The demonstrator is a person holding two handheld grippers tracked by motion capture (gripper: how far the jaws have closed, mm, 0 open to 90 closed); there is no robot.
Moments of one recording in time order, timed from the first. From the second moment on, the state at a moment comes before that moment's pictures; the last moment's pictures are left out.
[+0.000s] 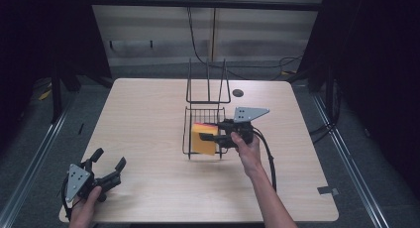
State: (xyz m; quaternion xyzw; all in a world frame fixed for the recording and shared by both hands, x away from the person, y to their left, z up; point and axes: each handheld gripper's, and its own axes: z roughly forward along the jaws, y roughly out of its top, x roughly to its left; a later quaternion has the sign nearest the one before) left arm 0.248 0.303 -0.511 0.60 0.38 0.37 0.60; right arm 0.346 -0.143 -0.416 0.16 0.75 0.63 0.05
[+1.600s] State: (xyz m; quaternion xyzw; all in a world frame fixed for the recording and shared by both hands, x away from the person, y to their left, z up) left arm 0.248 0.302 -0.511 0.60 0.38 0.37 0.60; right arm 0.389 -0.138 -0.441 0.18 0.78 0.60 0.04
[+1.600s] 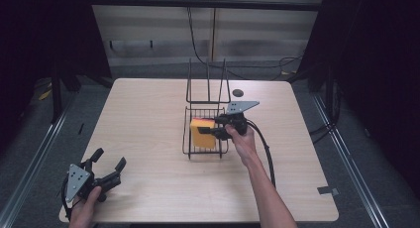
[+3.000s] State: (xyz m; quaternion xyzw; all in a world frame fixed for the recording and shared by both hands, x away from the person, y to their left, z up) left arm 0.248 0.303 -0.511 0.60 0.38 0.37 0.60; right arm 0.379 -0.148 -0.439 0.18 0.79 0.59 0.03
